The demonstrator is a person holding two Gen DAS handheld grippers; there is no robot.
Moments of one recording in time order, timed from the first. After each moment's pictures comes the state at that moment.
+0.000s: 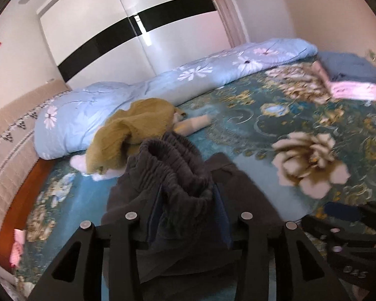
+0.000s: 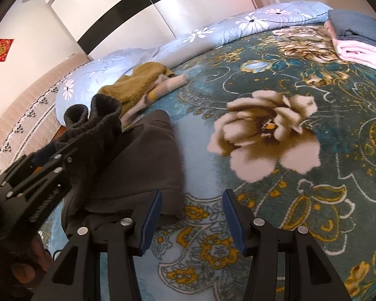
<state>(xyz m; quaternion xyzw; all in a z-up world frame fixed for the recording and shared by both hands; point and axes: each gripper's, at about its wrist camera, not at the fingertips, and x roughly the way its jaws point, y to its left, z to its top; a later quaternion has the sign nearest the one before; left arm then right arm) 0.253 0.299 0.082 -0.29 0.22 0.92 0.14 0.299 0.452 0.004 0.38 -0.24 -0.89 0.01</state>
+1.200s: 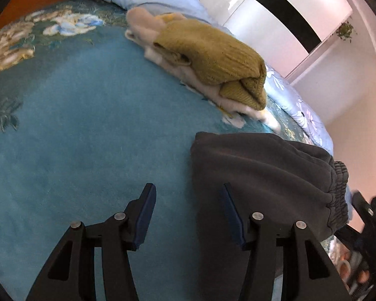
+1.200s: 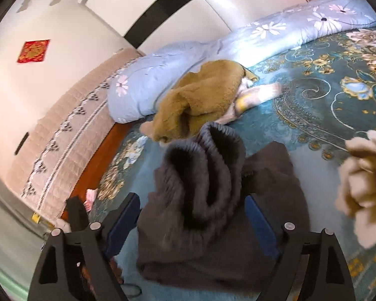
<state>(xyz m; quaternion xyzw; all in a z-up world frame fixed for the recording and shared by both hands) 0.161 0.048 -0.007 -0.47 -0.23 0.84 0.13 0.192 0.373 0.051 0.37 -0.28 -0.87 0.17</state>
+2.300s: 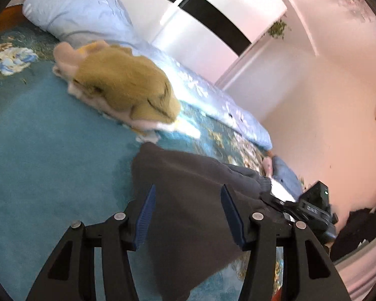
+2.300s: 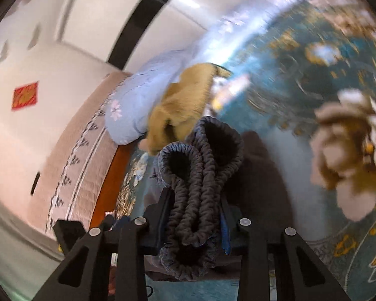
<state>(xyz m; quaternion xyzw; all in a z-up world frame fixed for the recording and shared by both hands) 0.182 0.074 0.051 -0.38 -0.22 0.84 0.31 0.221 0.440 0.030 0.36 -0.40 -0.83 0.15</state>
